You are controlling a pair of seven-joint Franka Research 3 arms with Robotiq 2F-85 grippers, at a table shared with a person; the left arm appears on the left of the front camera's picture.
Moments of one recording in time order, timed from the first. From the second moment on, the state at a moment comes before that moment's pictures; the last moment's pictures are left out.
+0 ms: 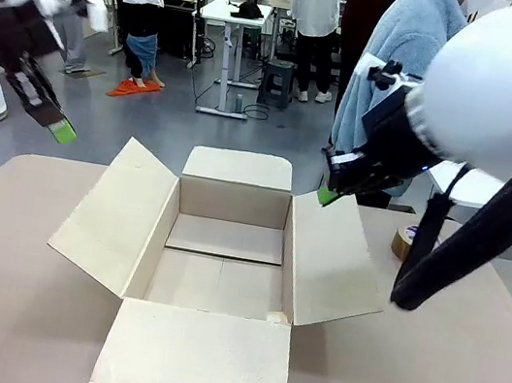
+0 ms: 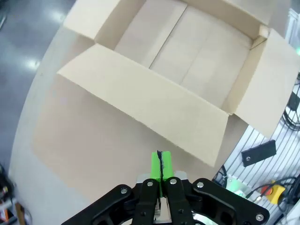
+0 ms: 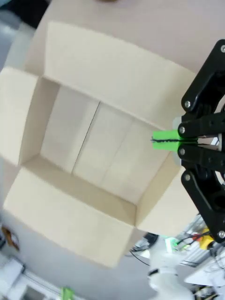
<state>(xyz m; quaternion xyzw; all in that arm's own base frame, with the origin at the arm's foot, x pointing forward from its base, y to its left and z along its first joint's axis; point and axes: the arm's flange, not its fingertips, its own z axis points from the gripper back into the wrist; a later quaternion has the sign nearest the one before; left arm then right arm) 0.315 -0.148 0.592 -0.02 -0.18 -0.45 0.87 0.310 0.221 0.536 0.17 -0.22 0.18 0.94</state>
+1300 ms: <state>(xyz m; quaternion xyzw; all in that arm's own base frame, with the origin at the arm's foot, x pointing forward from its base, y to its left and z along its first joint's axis) 0.333 -0.241 0.543 0.05 -0.12 -0.21 0.97 0.327 0.265 0.496 0.03 -0.16 0.00 0.99</state>
